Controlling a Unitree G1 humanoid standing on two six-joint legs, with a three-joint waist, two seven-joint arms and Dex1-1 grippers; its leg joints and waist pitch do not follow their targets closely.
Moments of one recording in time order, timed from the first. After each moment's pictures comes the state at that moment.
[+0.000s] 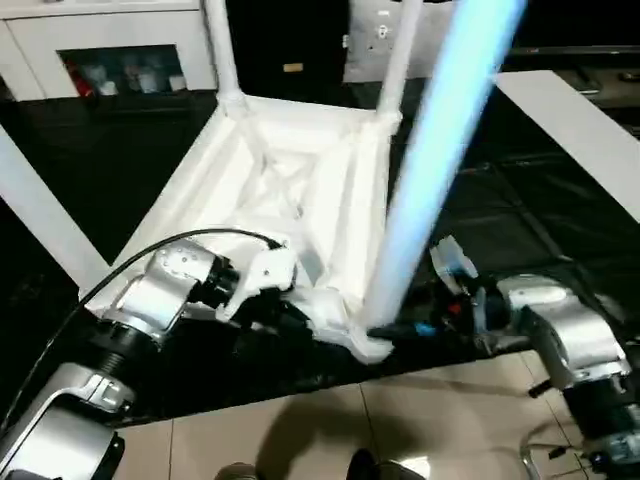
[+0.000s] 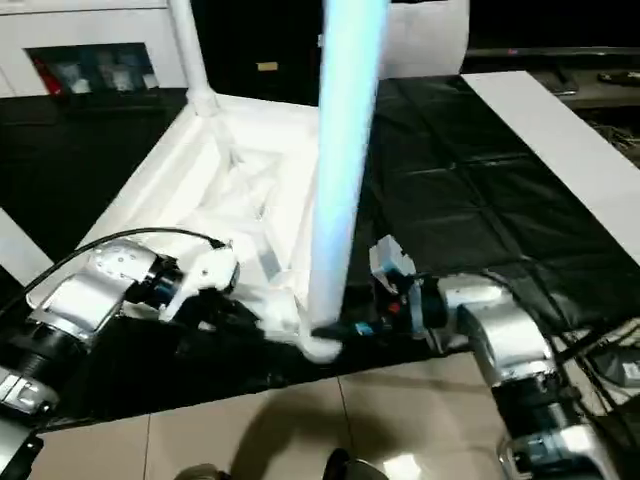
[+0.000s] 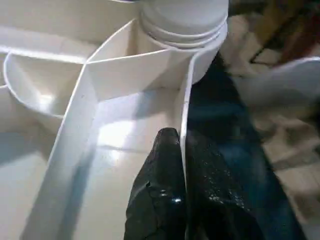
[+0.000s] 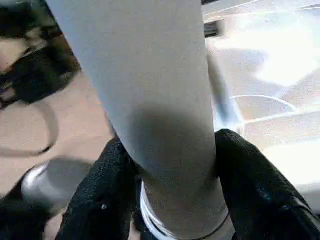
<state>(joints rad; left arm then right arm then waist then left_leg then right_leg) -0.62 0.46 -0.34 0.45 -0.02 0.17 -1.41 -0.41 -0.44 0.14 0.24 0.32 0.35 1.32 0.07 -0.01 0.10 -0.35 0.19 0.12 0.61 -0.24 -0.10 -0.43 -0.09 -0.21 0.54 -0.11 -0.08</state>
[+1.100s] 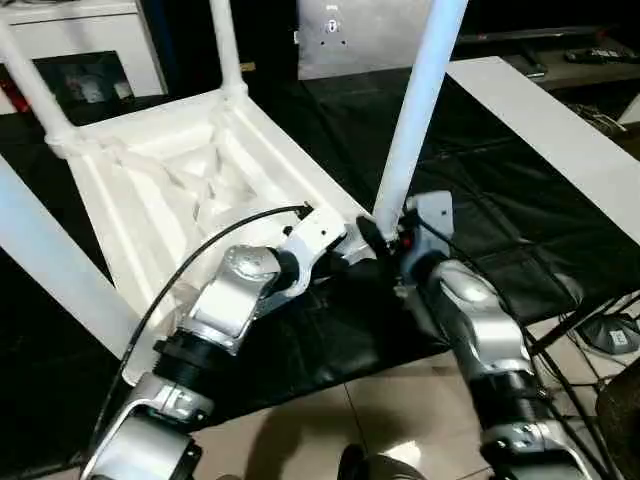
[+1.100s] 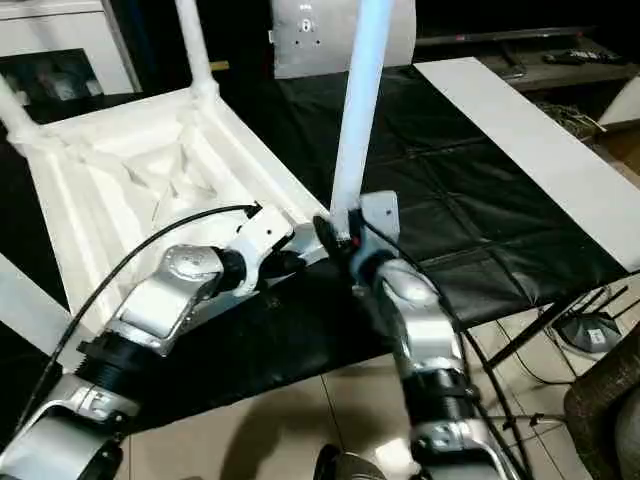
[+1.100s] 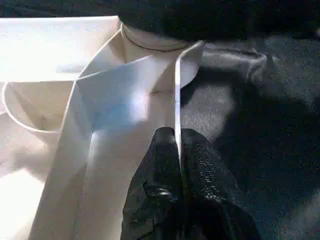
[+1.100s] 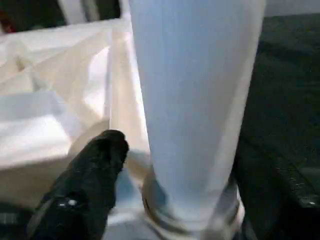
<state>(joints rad) -0.62 0.17 -0.27 0.34 0.11 0.49 -0.75 -0.44 -0.08 -0.03 0.33 0.11 0.22 0.41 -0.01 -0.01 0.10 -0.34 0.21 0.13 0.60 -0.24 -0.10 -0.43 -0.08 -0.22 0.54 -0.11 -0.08</state>
